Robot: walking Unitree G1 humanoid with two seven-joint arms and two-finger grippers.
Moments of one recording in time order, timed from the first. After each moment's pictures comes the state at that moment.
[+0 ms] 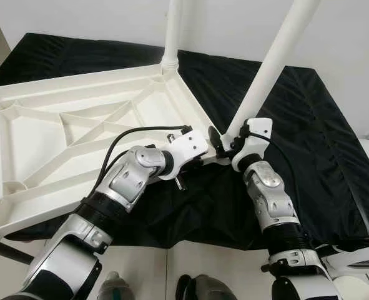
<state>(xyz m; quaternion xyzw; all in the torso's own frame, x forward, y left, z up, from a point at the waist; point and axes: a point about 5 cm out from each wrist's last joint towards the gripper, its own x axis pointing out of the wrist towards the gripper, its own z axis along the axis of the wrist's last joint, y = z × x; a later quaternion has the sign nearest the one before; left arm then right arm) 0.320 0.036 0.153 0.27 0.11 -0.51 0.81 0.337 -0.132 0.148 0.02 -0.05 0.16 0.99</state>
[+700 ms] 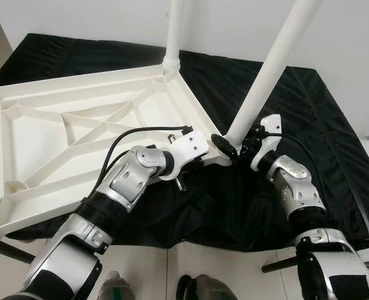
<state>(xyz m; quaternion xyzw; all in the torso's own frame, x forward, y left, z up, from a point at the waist) 0.320 0.036 0.153 0.27 0.11 -0.51 0.81 0.350 -0.175 0.147 -0.03 -0.03 0.33 0.94</state>
